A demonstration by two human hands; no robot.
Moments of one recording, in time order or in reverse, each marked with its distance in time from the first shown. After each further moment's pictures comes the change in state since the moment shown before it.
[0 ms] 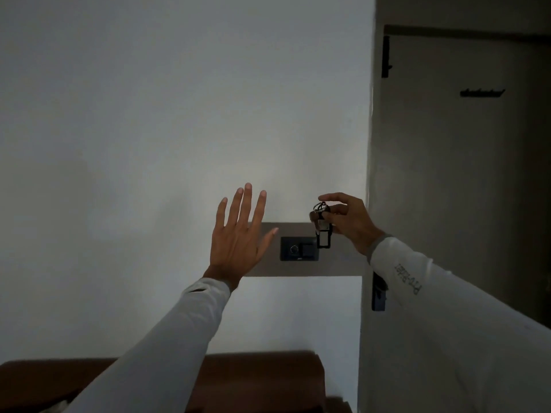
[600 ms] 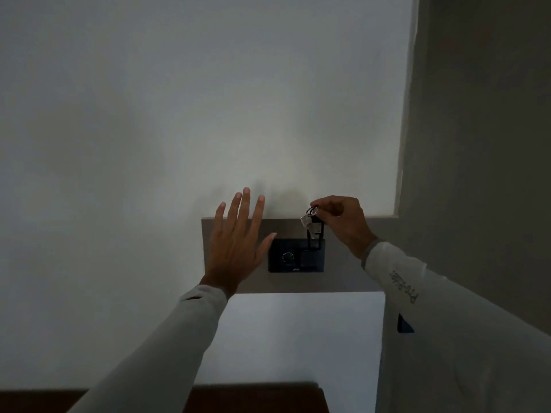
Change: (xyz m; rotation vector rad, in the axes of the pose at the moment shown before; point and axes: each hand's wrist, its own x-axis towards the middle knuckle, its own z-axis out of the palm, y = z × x) left_hand 0.082 0.034 0.267 0.029 -0.062 0.025; right_hand 0.222 0.198 0.007 -0.087 0.041 -0.086
